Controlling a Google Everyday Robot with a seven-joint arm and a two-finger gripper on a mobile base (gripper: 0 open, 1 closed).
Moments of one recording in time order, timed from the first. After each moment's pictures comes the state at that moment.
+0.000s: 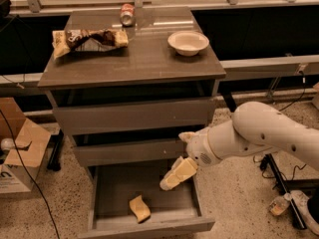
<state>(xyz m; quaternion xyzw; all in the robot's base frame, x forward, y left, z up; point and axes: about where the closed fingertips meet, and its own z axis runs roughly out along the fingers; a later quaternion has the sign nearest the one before) 0.473 -0.045 0.695 -0.50 0.77 0.28 0.28</state>
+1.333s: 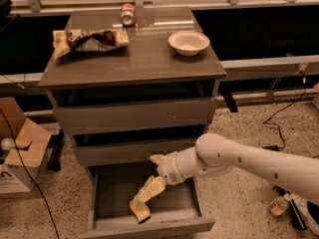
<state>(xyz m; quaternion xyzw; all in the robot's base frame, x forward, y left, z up) 0.480 0.043 0.570 -0.49 0.74 0.38 0.27</state>
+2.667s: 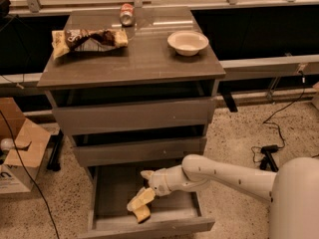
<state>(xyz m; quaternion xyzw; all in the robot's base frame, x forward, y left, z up) 0.506 0.085 0.430 -0.44 0.72 0.46 0.27</state>
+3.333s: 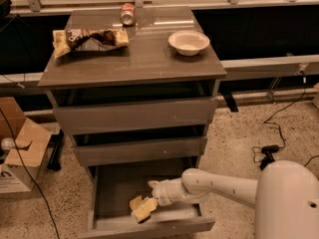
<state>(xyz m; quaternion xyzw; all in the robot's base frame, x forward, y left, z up) 0.513 0.070 0.334 -0.42 0.76 0.42 0.26</state>
